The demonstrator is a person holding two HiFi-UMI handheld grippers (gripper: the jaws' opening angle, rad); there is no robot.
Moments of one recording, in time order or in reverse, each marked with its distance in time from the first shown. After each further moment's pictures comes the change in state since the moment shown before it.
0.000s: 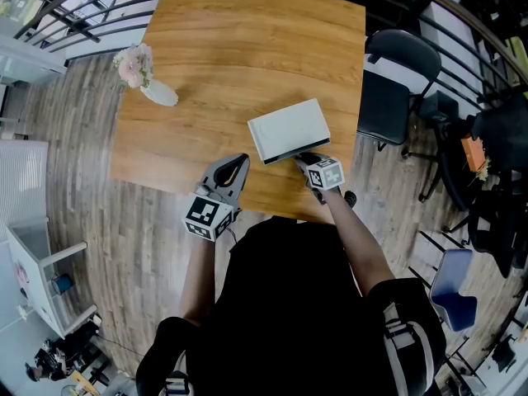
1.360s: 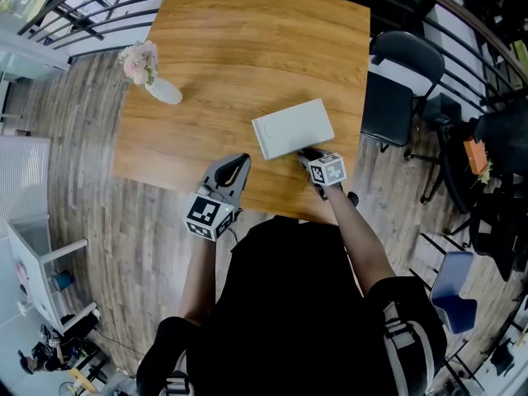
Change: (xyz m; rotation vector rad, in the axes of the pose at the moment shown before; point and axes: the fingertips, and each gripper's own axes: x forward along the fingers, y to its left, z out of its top) left arm -0.009 0.001 0.002 0.004 -0.003 0.011; right arm 0.005 -0.002 0.012 -0.014 -0.007 -0.006
